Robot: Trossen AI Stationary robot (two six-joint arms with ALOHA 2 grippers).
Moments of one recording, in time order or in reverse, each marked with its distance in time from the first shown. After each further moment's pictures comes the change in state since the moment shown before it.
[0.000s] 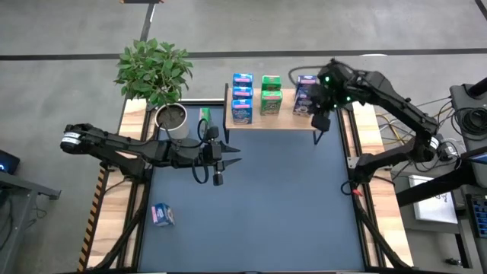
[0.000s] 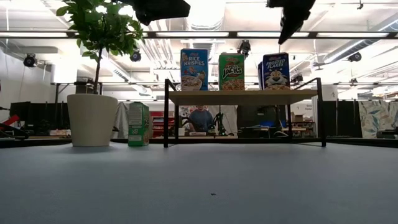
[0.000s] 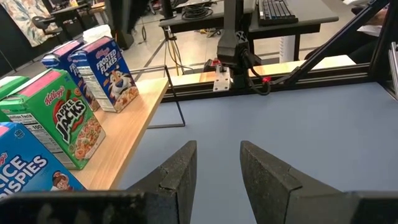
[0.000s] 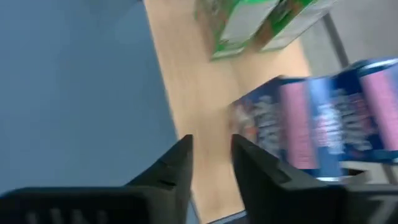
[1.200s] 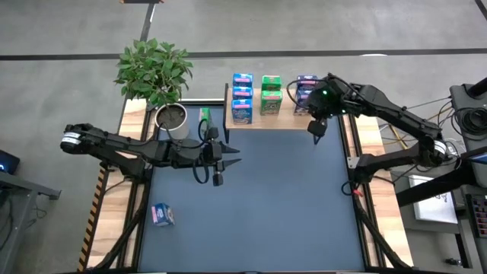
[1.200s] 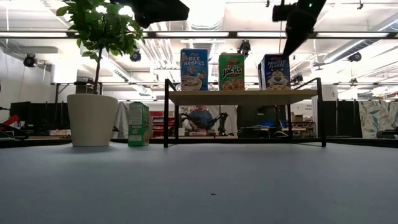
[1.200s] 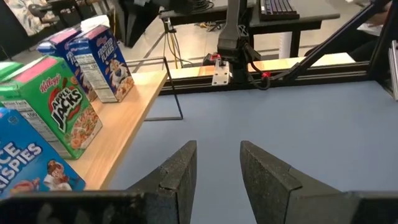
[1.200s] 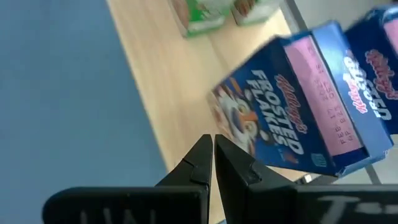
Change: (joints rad) left arm 0.000 0.000 0.000 -0.026 0.000 -0.041; right arm 0.048 -0.104 -0.275 0.197 0.152 0.083
